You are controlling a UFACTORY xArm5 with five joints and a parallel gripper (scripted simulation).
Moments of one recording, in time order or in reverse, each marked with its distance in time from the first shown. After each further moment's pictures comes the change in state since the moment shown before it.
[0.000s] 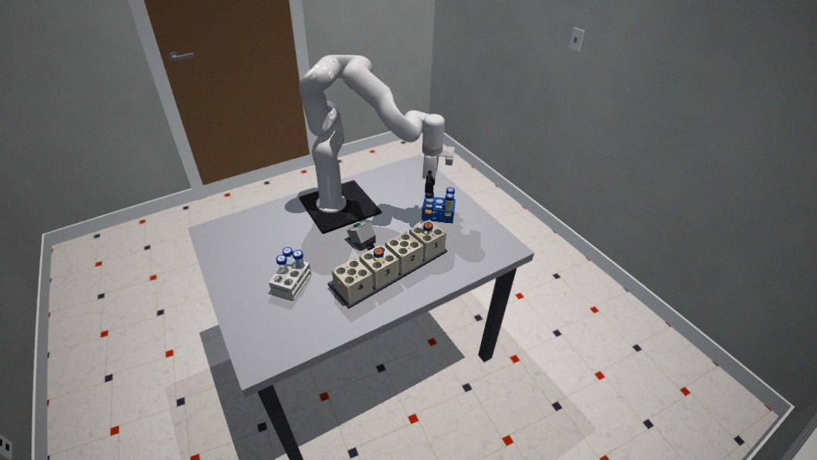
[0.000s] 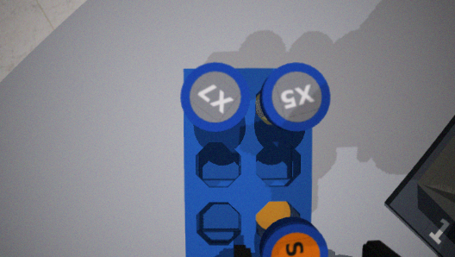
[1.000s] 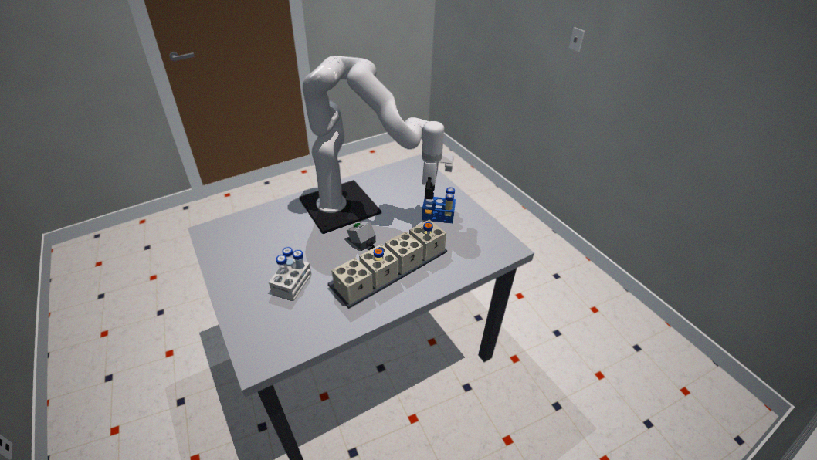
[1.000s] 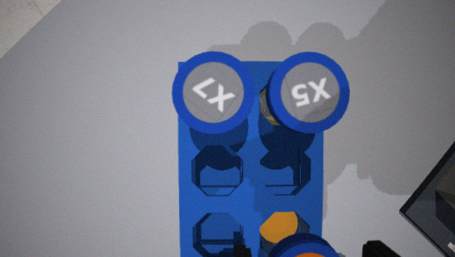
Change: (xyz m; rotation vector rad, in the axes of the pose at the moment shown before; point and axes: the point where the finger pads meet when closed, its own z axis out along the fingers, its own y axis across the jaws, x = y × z) arm 0.000 0.000 0.028 0.000 0.001 0.000
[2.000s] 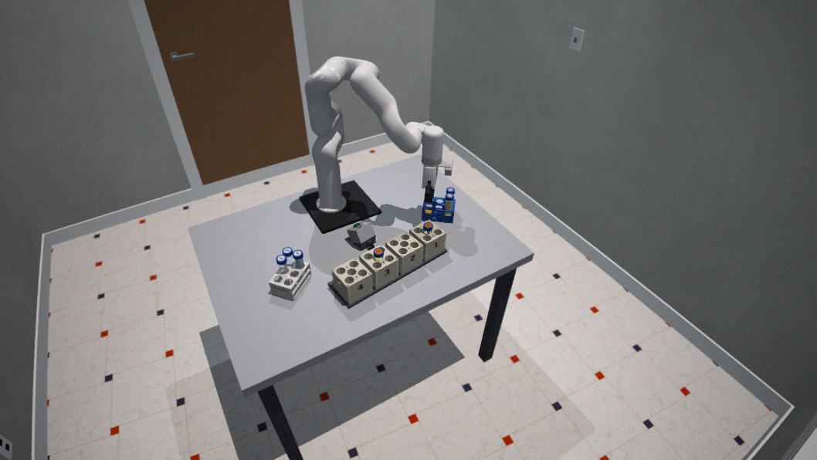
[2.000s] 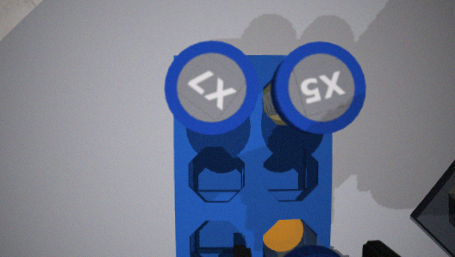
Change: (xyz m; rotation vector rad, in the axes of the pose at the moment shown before) arm 0.000 0.000 0.017 0.000 0.000 0.000
